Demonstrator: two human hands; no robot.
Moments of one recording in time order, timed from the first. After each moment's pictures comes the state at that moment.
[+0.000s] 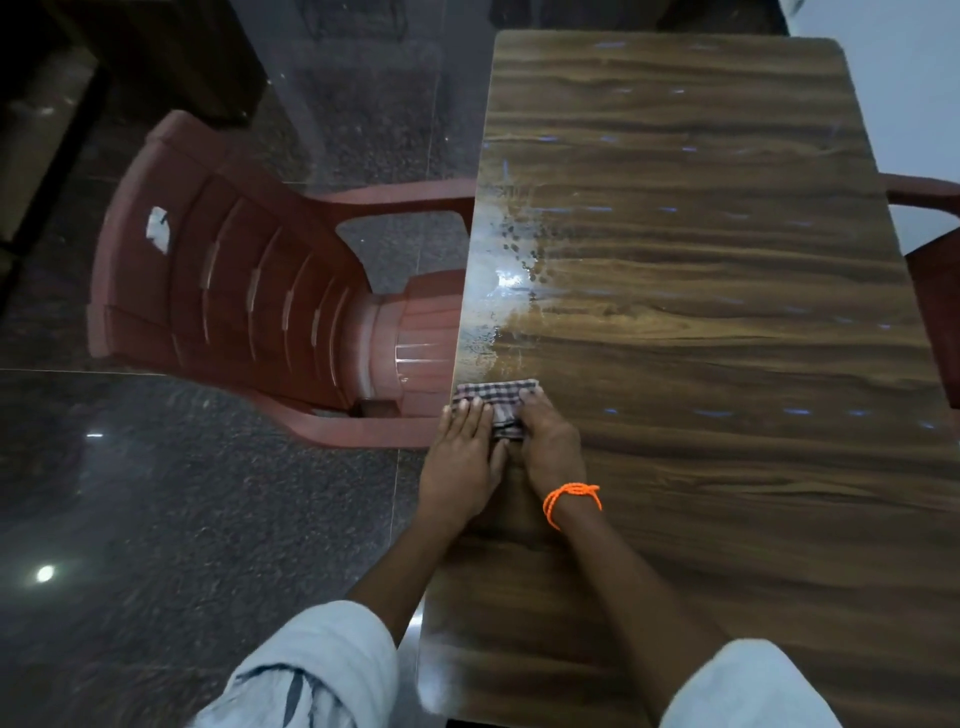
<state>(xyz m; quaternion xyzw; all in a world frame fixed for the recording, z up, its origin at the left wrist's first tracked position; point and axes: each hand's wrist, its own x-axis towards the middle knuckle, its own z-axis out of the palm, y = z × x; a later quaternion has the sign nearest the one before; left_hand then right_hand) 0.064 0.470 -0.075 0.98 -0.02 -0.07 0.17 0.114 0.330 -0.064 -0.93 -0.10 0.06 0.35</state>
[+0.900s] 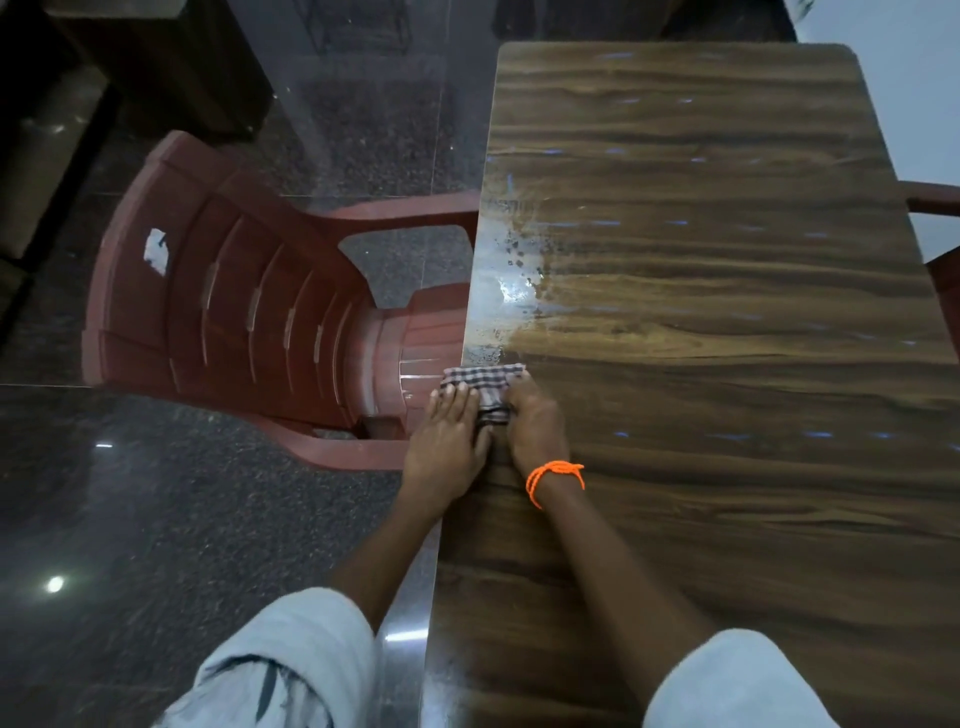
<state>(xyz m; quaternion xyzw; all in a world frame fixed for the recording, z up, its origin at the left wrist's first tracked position) 0.118 0.505 -0.077 0.99 -0.03 -0.09 0.13 0.168 0.367 -0.066 -0.92 -0.08 0.04 0.38</state>
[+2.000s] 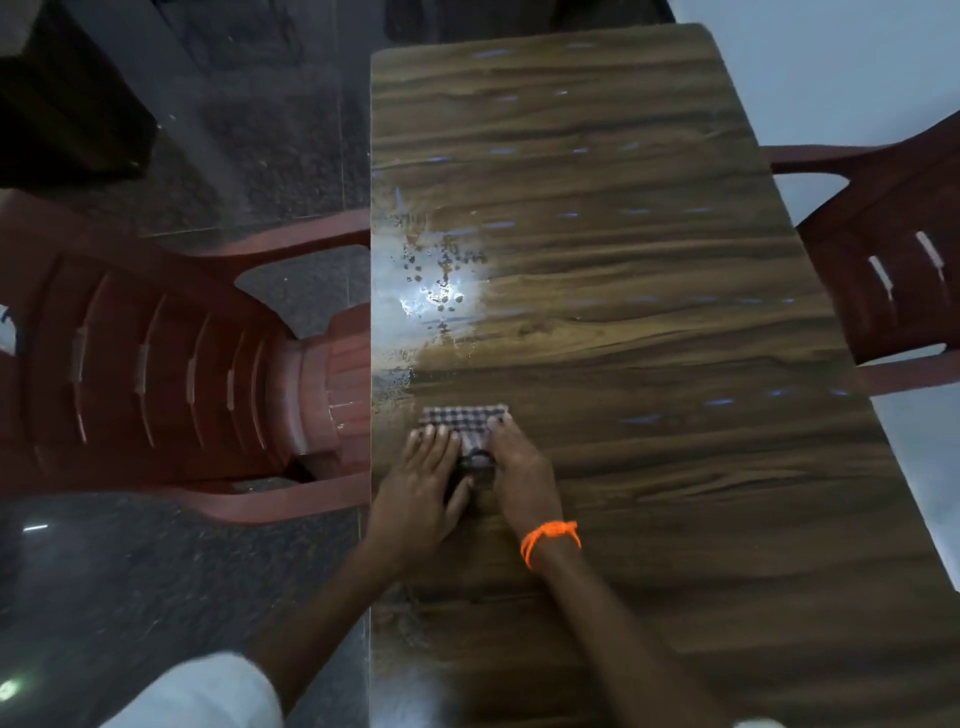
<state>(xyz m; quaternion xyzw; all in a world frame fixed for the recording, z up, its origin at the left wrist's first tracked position) 0.105 0.449 -0.075 0.97 -0.18 -0.07 0.15 0.128 0.276 -0.074 -0.93 -0.06 -0.01 0.37</state>
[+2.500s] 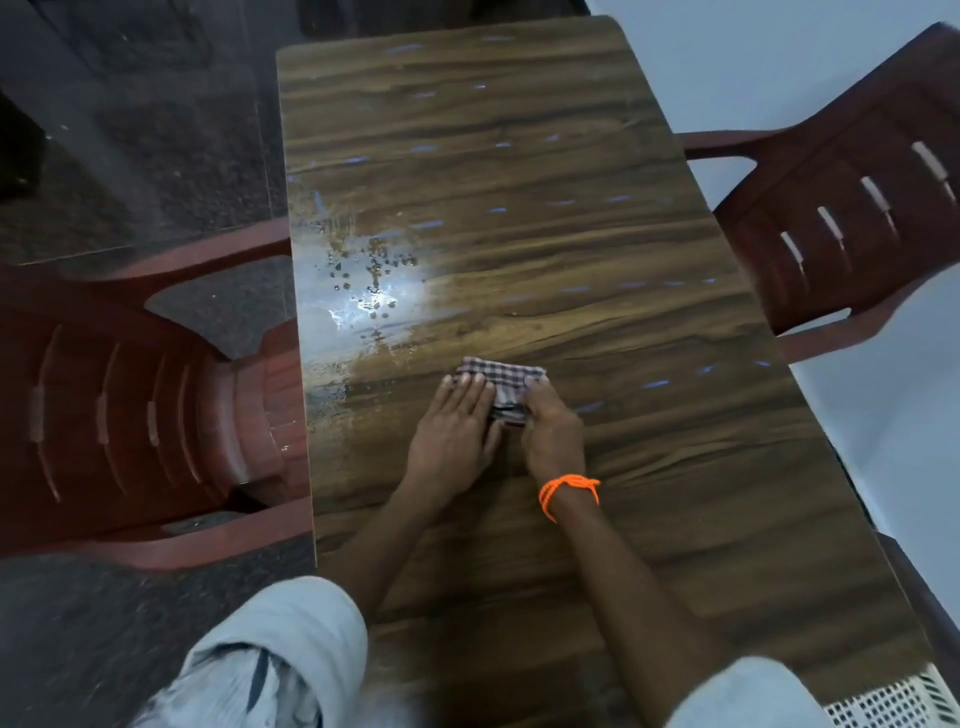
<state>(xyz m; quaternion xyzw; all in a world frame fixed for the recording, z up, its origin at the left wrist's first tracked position) 0.186 0.340 -0.081 0.96 -0.25 -0.06 0.12 0.169 0.189 -0.075 -0.93 0.11 -0.05 0.36</state>
